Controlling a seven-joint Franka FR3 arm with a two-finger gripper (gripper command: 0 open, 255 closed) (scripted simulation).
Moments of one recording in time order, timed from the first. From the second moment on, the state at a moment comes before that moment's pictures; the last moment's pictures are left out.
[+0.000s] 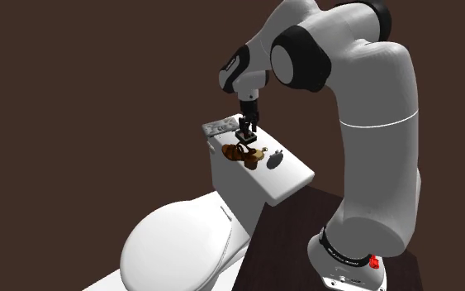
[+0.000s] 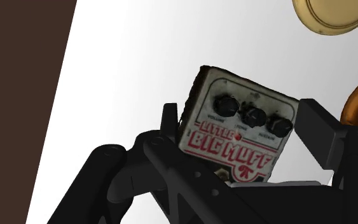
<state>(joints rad) -0.25 0.48 -0.51 -1.91 0.28 2.01 -0.76</state>
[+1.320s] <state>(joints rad) -0.23 0.39 -0.54 -1.87 0.23 1.89 -0.73</state>
